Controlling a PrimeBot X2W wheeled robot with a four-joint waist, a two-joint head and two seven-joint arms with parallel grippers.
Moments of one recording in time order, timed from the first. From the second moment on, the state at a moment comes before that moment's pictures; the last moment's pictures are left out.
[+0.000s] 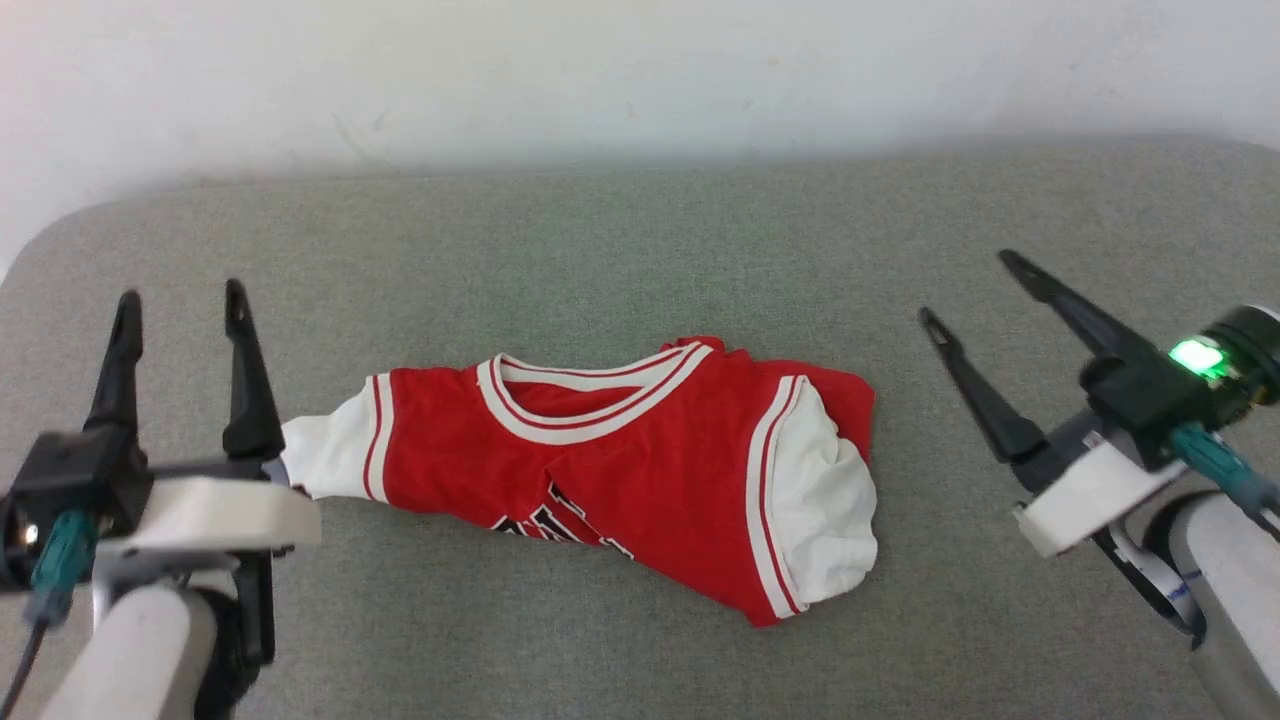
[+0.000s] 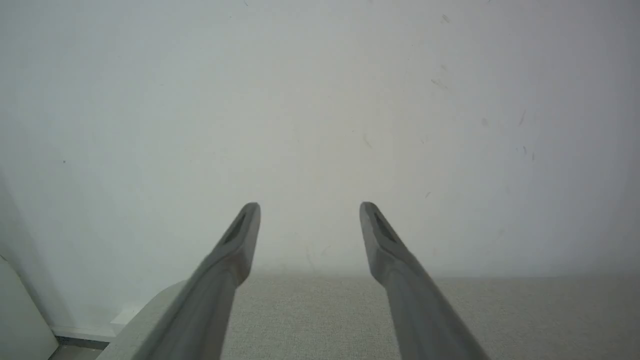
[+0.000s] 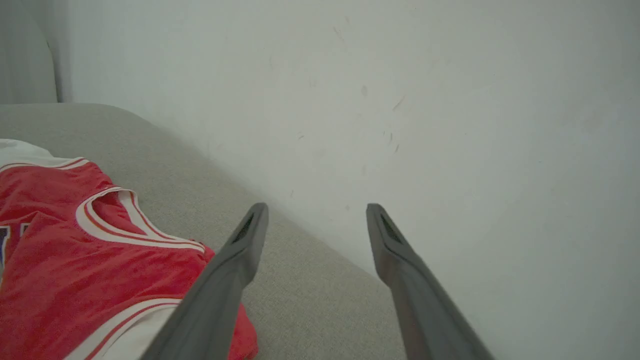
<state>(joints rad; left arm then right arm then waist) -0.22 0.55 -0.30 -0.07 -0.53 0.43 -0.26 -0.34 -0.49 0.37 0.05 0.17 0.13 -0.20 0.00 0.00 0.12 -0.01</state>
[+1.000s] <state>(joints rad) 0.03 0.07 0.07 -0.11 -0.09 0.10 -0.26 -0.81 -0.61 1.21 0.33 0.85 0.13 0.55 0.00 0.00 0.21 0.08</state>
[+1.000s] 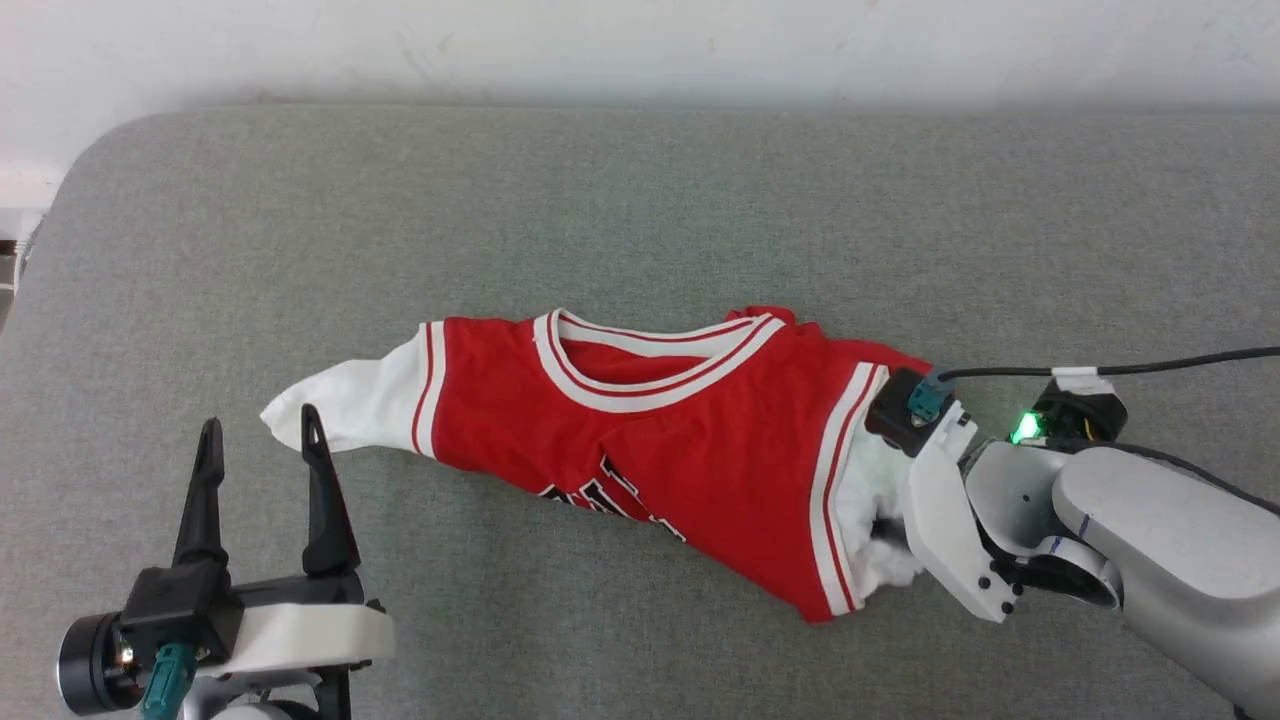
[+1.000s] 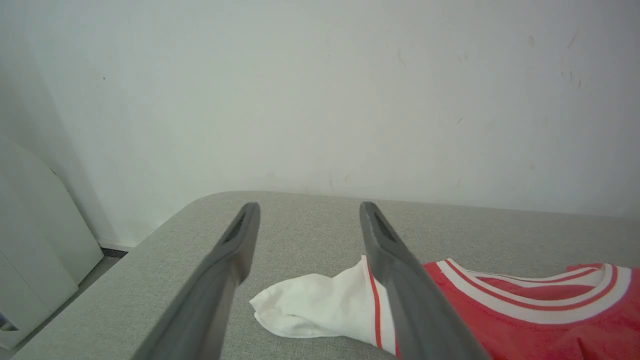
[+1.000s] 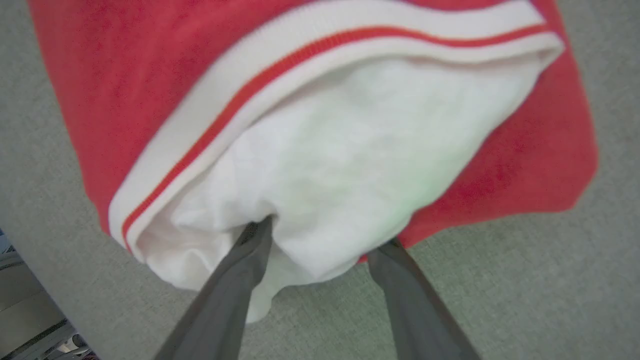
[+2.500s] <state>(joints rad) 0.08 0.06 0.08 -0.05 -0.05 0.06 -0.26 -0.41 -0.95 0.61 0.24 0.89 0.13 0.22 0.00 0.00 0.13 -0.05</state>
